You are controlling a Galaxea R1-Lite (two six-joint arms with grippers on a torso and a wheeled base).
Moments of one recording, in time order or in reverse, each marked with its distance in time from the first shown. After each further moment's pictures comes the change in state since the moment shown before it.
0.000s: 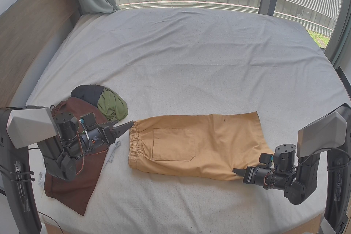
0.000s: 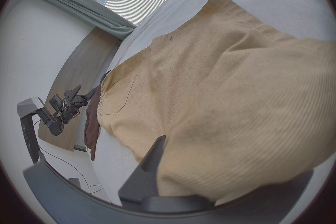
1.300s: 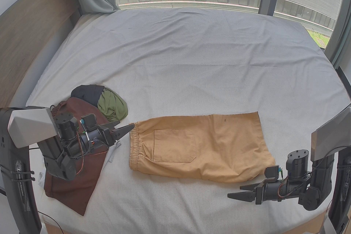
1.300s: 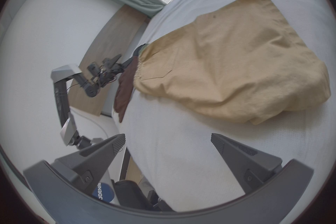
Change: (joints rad) left arm 0.010 0.013 -0.009 -0.002 -0.069 0.027; right arm -0.009 -0.118 0.219 0.002 0.323 -0.196
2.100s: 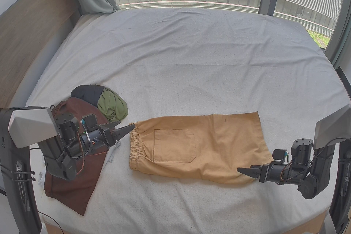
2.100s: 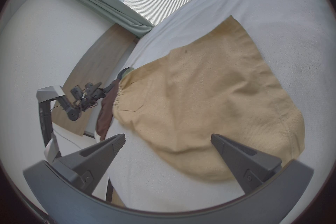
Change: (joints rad) left arm -0.002 0.004 -0.003 0.000 0.000 0.006; right arm -0.146 0.026 -0.137 0.000 -0.070 0.010
